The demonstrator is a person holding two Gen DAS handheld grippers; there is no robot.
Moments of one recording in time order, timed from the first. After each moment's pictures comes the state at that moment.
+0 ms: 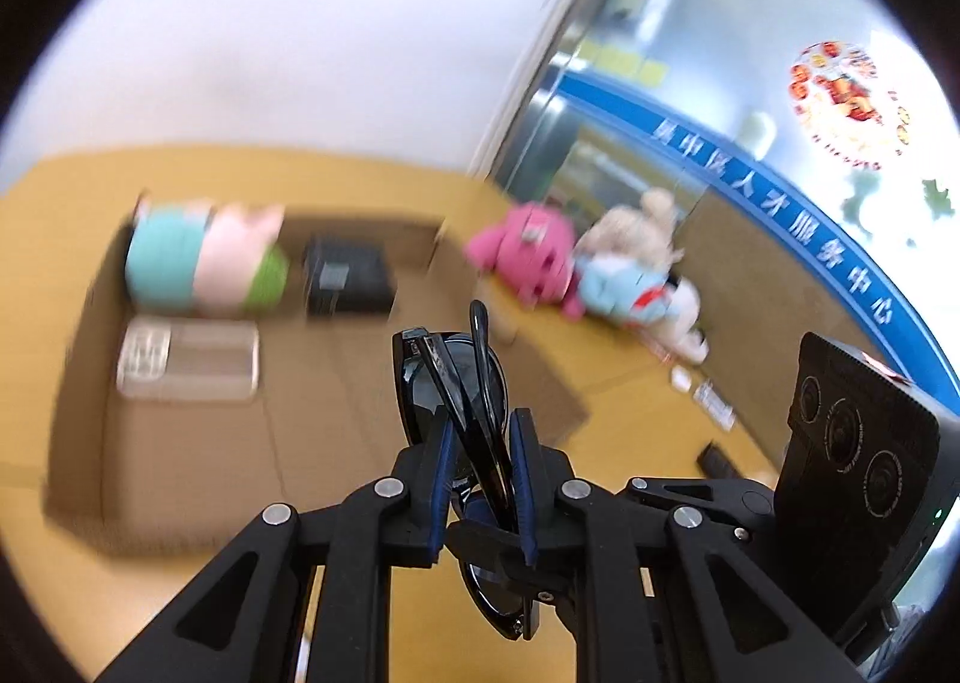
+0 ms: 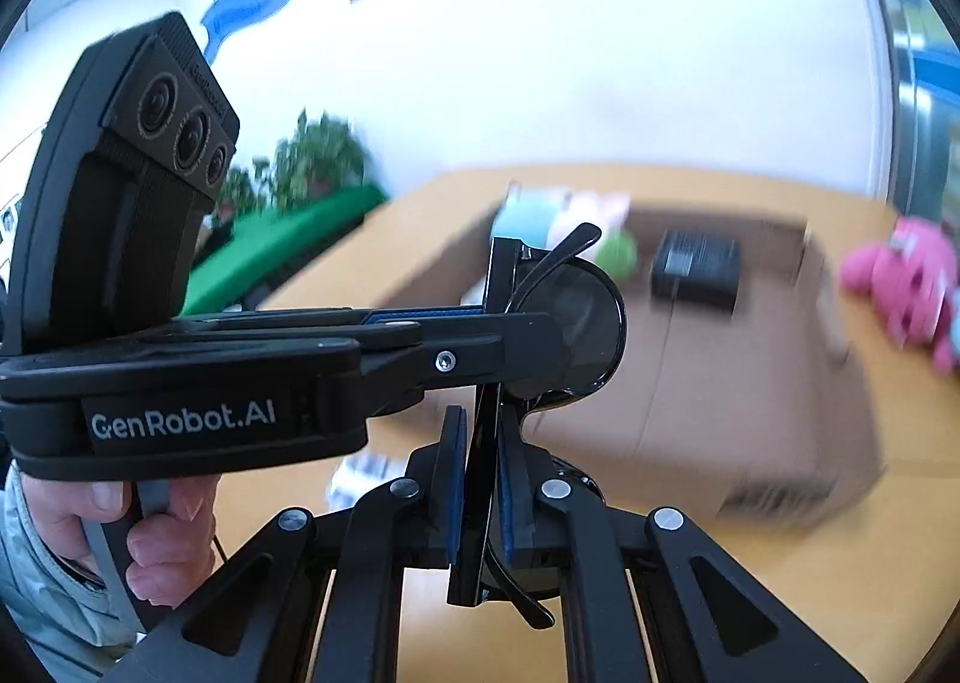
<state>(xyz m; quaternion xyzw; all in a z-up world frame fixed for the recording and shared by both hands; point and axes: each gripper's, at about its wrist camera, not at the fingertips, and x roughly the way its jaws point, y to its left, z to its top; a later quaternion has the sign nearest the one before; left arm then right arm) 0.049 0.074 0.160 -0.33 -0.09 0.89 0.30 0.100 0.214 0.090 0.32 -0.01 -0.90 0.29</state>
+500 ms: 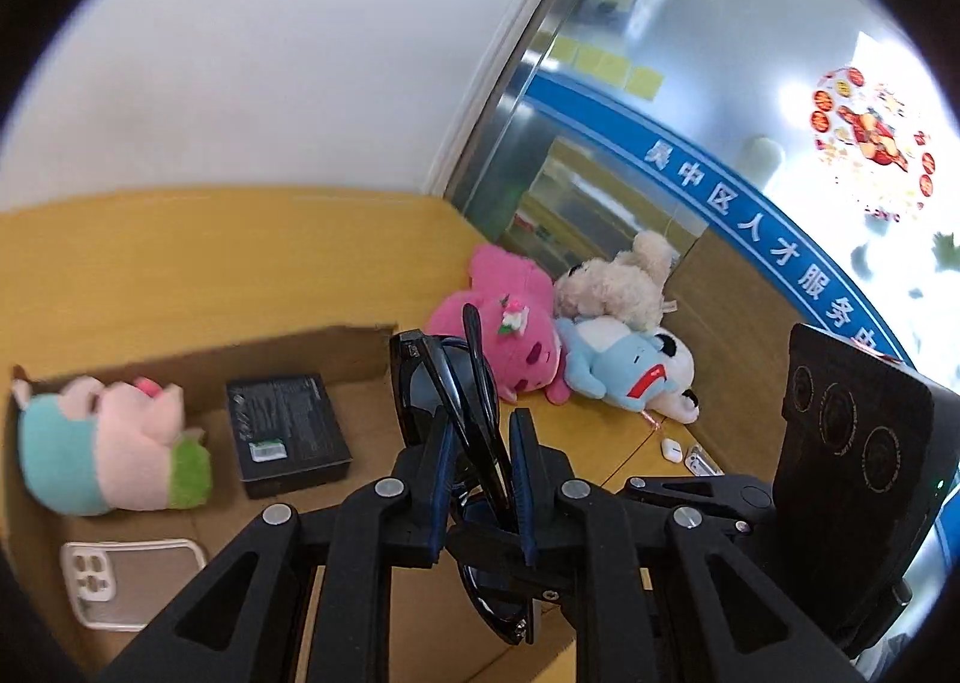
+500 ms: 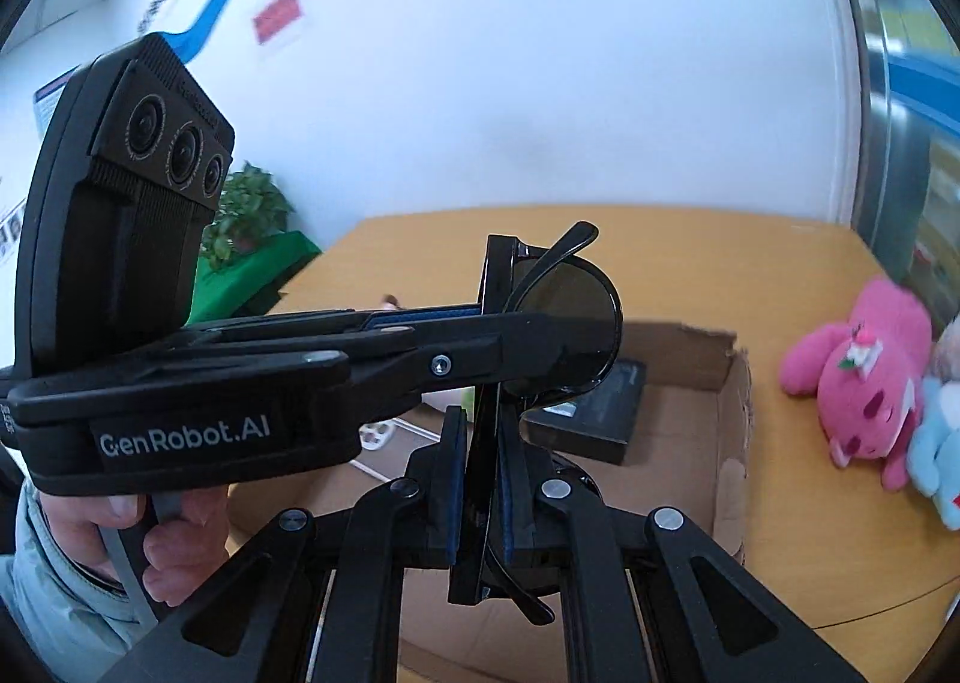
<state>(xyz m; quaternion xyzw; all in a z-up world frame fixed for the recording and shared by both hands) -0.129 0.139 0.181 -0.37 -0.10 0.85 0.36 -0.086 0.268 0.131 0.36 -0.04 -0.90 0.24</state>
